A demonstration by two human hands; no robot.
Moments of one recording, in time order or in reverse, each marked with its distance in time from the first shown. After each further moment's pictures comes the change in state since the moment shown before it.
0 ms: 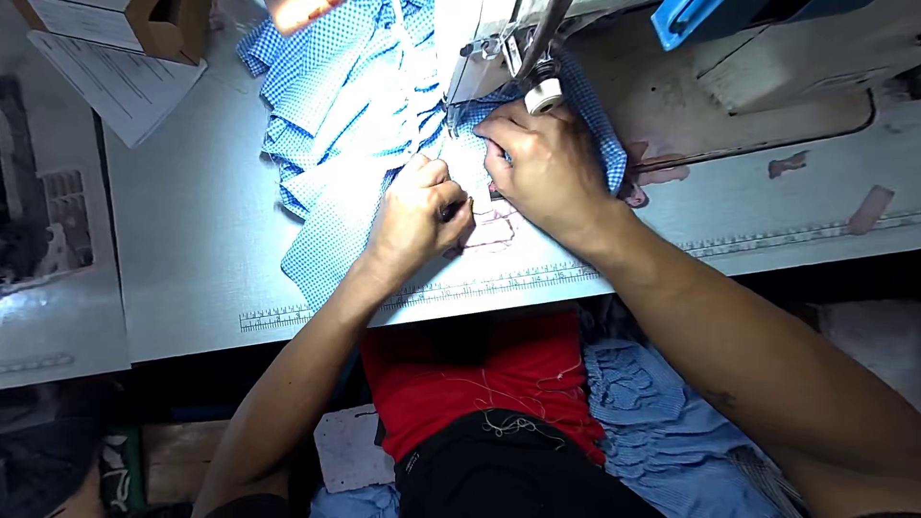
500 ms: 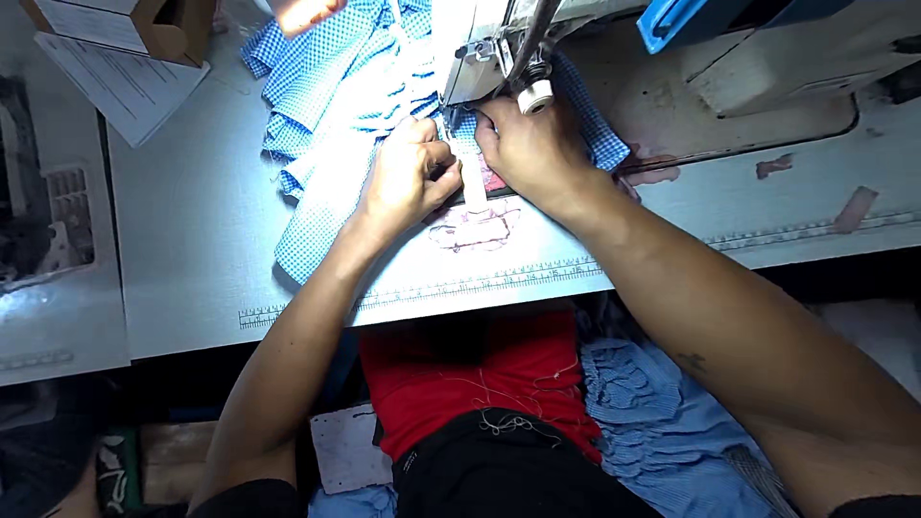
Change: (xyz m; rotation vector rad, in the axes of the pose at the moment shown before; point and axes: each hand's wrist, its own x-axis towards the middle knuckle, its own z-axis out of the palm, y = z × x) left_hand 0.031 -0.033 -0.003 0.052 -0.073 0.011; right_hand 0.027 0.004 0.012 -0.022 0.090 0.102
